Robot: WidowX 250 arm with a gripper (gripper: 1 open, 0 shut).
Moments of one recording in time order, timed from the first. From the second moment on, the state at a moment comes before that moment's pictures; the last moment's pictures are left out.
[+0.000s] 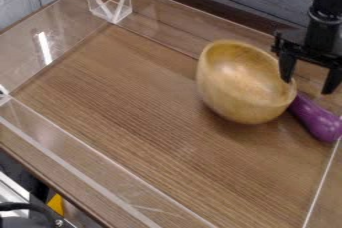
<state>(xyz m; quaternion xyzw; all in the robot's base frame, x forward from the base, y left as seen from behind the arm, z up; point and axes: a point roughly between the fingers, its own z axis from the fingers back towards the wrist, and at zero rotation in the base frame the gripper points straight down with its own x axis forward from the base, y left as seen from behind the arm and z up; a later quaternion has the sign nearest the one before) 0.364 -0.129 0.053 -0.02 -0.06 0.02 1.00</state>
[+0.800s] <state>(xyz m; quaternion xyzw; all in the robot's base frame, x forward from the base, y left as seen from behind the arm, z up) 0.364 -0.130 0.039 -0.03 -0.05 -0.05 1.00</state>
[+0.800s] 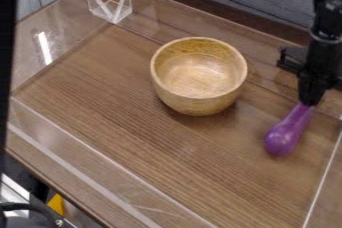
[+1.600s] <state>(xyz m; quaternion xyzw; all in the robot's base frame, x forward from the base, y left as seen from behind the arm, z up) 0.356 -0.149 0.031 -0.04 -0.03 -0.13 0.99</state>
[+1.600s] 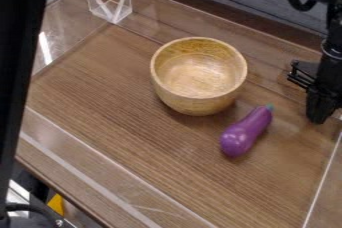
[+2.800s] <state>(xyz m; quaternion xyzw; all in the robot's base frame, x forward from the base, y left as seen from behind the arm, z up) 0.350 -0.116 0.027 -0.03 0.01 -0.12 0.99</state>
